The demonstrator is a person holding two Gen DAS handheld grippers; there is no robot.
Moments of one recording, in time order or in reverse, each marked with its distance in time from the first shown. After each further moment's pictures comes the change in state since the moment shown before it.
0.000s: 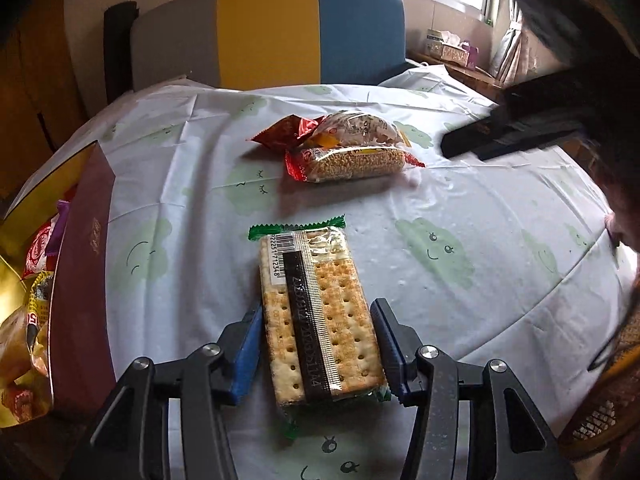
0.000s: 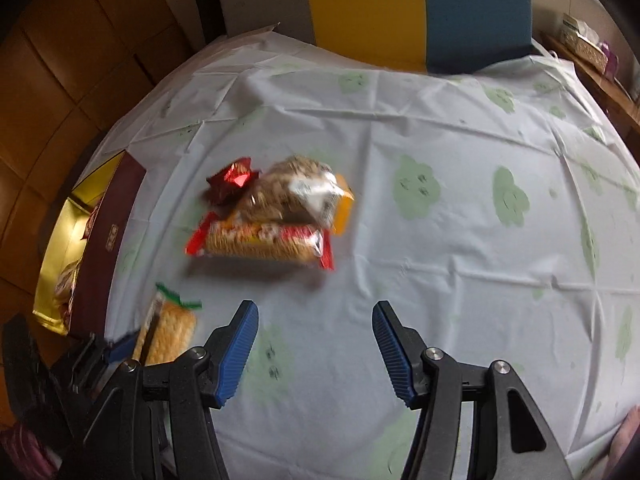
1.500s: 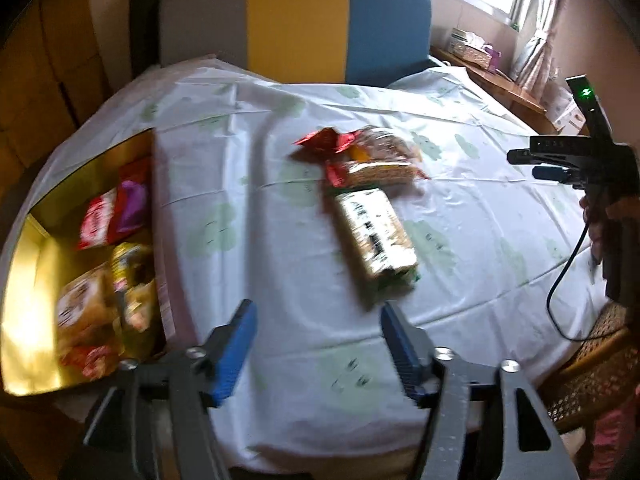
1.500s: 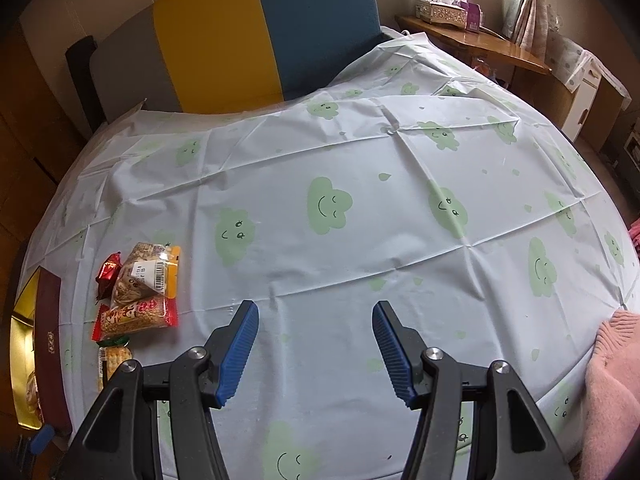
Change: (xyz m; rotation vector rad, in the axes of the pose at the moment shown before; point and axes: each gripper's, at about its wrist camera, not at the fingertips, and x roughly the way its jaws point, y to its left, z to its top) left arm -0.062 0.020 0.021 -0.087 0.109 0.008; right arm -0.050 -0.099 -0.020 0.351 -0.151 -0.255
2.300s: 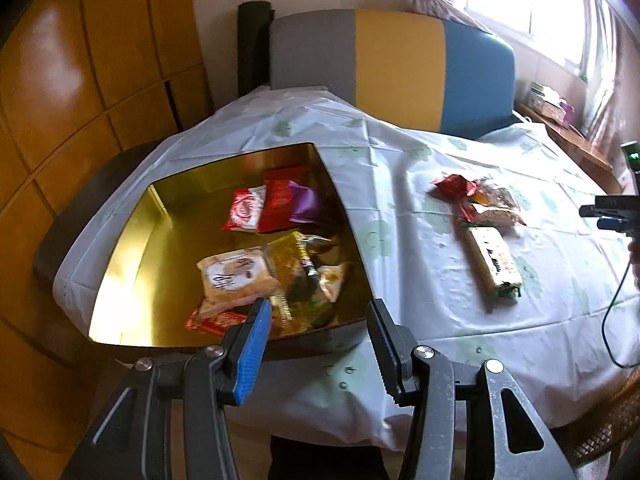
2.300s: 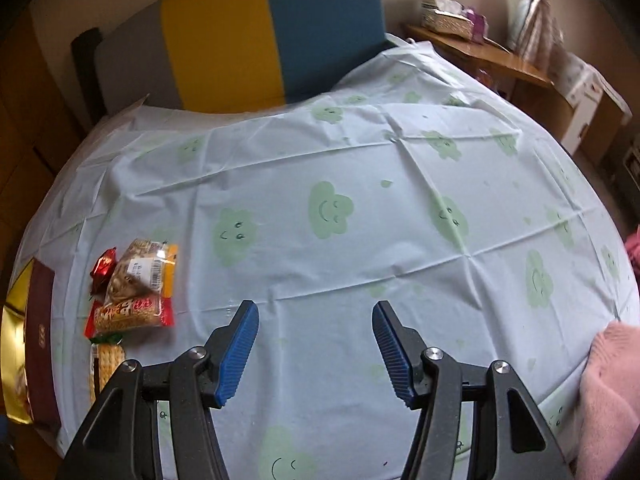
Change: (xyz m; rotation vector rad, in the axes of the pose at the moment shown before) left arm -0.068 0.085 -0.048 -0.159 -0.162 0.279; right arm 0.000 0.003 -0.001 -0.029 -0.013 -0.029
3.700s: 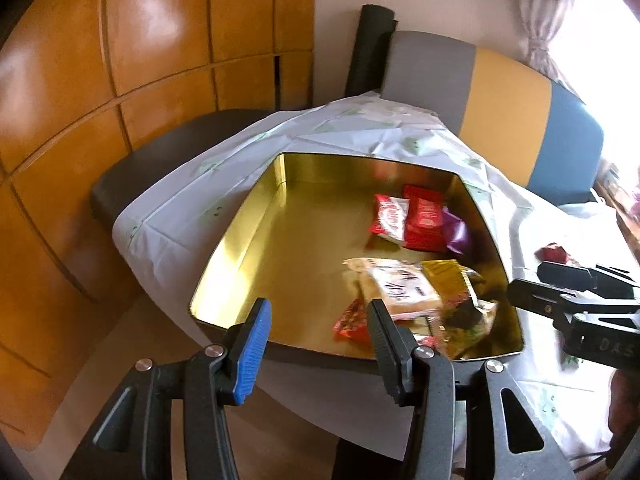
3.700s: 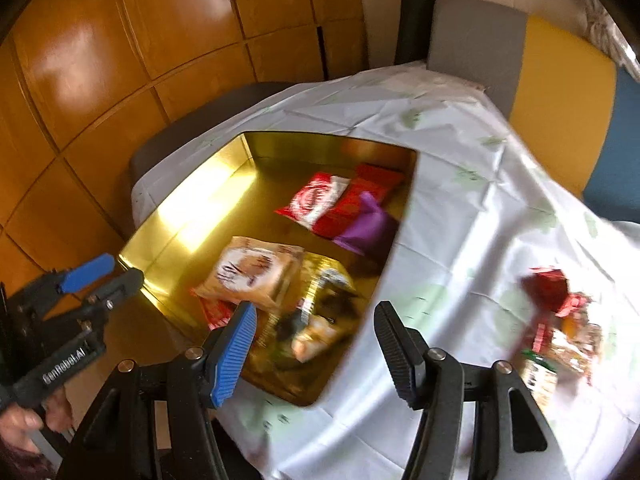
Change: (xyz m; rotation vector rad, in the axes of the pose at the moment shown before) left arm -0.003 0.121 -0.018 -0.303 -0.032 0.175; right arm -0.054 0.348 -0.128 -0.768 0.002 0.523
